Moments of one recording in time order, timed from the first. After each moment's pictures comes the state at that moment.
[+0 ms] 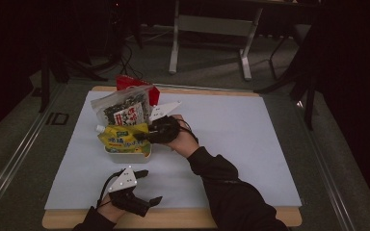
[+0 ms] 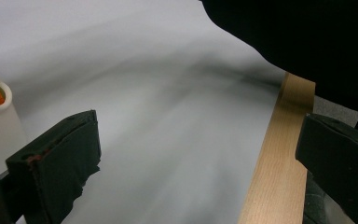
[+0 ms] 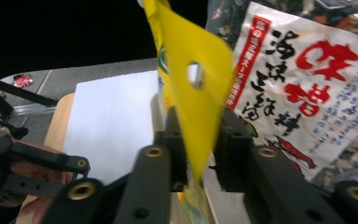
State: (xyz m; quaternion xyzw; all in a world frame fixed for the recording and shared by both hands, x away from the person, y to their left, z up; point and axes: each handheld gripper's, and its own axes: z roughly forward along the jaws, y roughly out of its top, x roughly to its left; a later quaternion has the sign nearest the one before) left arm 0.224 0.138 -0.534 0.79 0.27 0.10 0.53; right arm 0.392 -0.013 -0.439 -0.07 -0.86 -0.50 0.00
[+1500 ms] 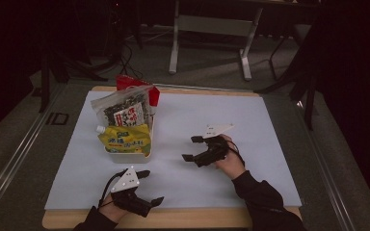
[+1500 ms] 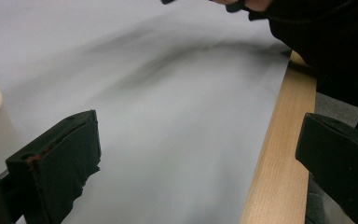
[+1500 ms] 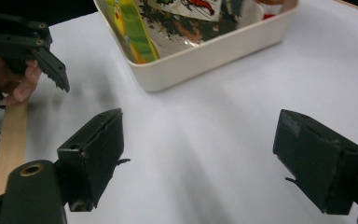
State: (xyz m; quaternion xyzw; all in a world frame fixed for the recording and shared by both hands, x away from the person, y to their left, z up) left arm 0.224 0.133 -0.535 0.80 0.27 0.10 0.53; right arm 0.370 -0.160 -0.491 -0.19 -0.86 -0.48 -0.03
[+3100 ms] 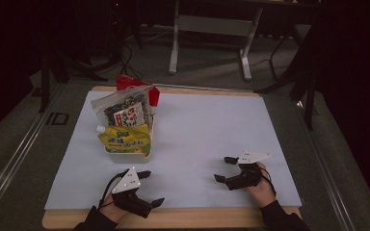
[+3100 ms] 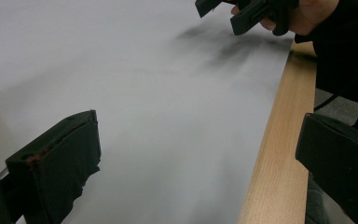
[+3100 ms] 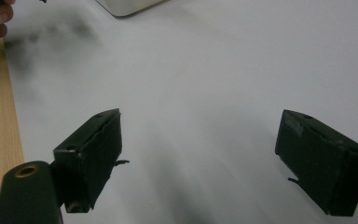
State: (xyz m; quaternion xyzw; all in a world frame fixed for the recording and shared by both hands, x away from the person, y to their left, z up) left arm 0.223 0.131 -0.536 0.80 0.26 0.10 0.52; right arm 0.316 -0.262 -0.533 -0.26 -0.84 -0.47 -0.07
